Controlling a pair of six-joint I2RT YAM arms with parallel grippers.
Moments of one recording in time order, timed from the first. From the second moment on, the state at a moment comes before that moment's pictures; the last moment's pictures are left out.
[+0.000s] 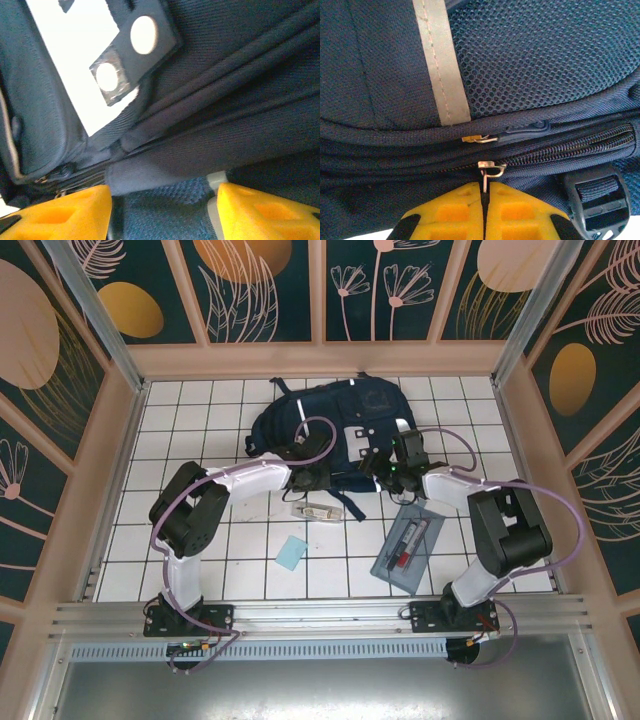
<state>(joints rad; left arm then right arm) -0.74 1.95 1.33 -0.46 -0.08 -0.75 0.36 1.62 0.82 -0.07 -0.25 0.83</state>
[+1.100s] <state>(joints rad) -0.60 1.78 1.30 -0.42 0.16 -0.62 0.17 1.78 1.12 -0.17 -0.25 0.79</state>
